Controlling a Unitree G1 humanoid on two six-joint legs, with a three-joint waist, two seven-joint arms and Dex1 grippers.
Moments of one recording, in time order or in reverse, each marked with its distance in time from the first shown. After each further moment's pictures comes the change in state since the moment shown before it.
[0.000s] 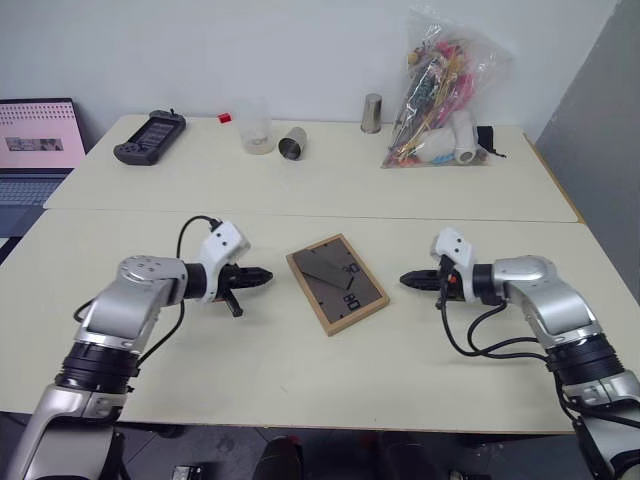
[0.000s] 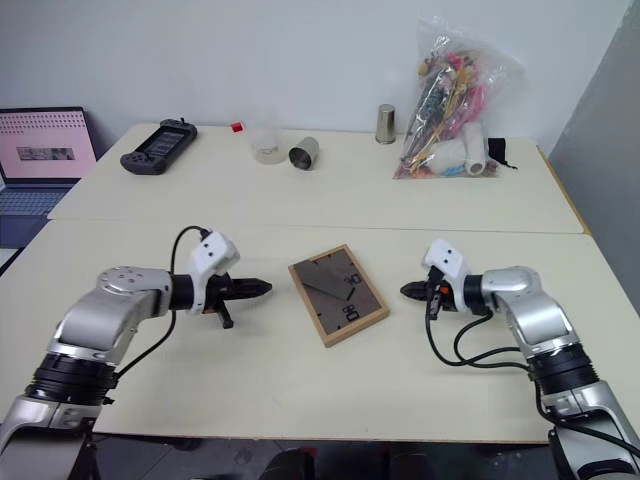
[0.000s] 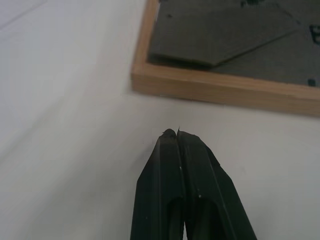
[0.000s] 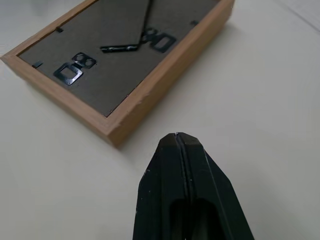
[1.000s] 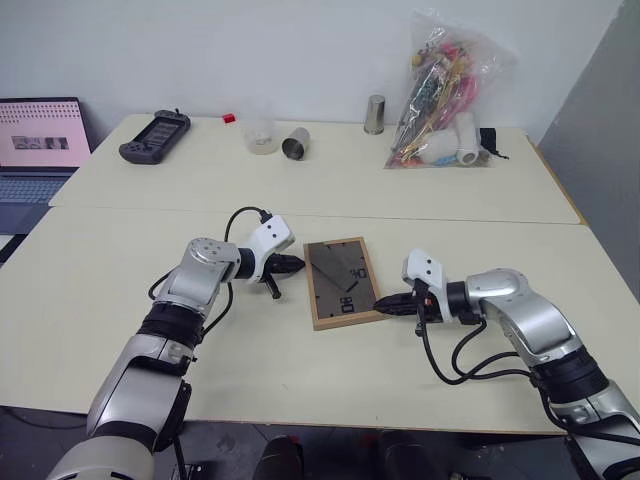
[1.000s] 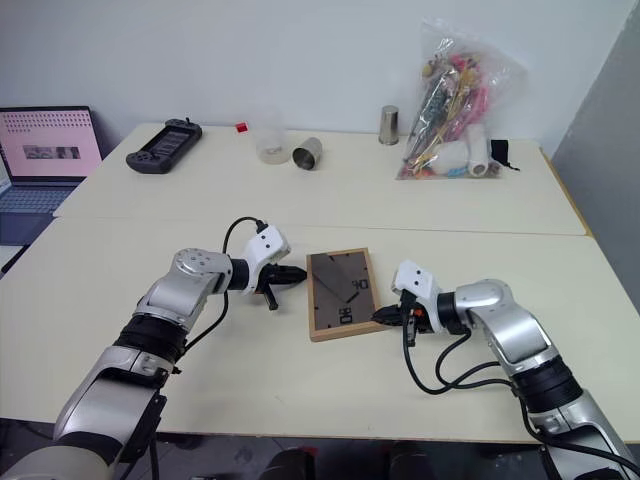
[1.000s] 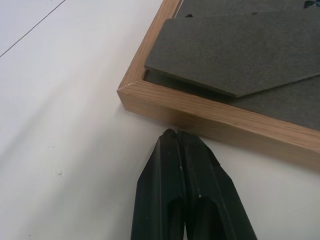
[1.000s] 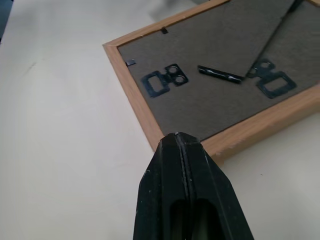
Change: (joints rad) left arm -0.257 -0.198 -0.107 0.424 0.211 -0.286 -0.014; right arm 0.032 0.011 0.057 -0.164 0.040 0.121 0.046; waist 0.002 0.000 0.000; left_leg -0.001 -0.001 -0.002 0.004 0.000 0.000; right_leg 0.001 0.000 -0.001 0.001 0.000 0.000
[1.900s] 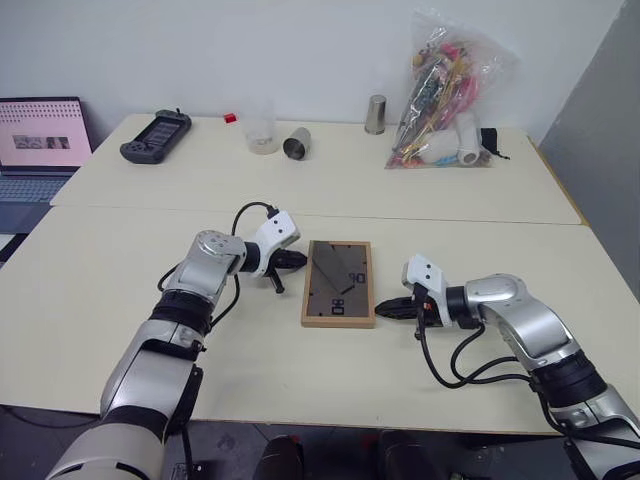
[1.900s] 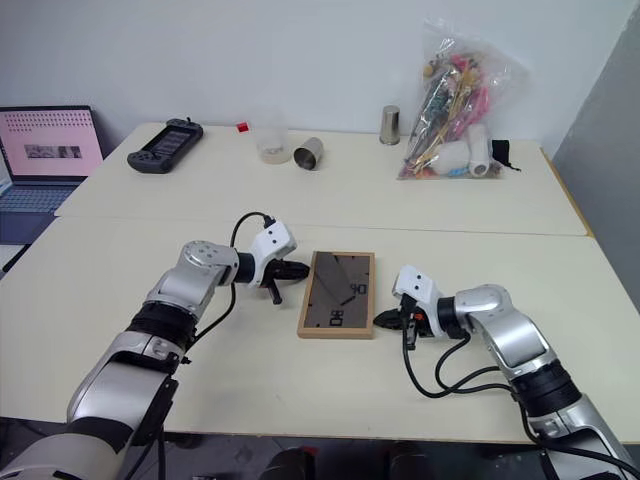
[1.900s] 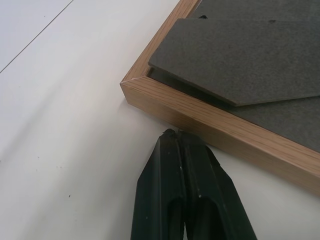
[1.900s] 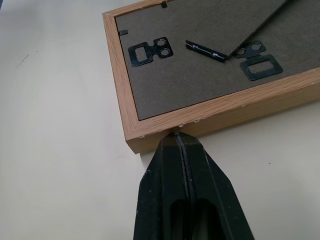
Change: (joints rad) left arm -0.091 -0.053 0.000 0.160 0.056 -0.087 -0.016; right arm 0.036 0.019 0.018 -0.007 -0.007 -0.005 -0.011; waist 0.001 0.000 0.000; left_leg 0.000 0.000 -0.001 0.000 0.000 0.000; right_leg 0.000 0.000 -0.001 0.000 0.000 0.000
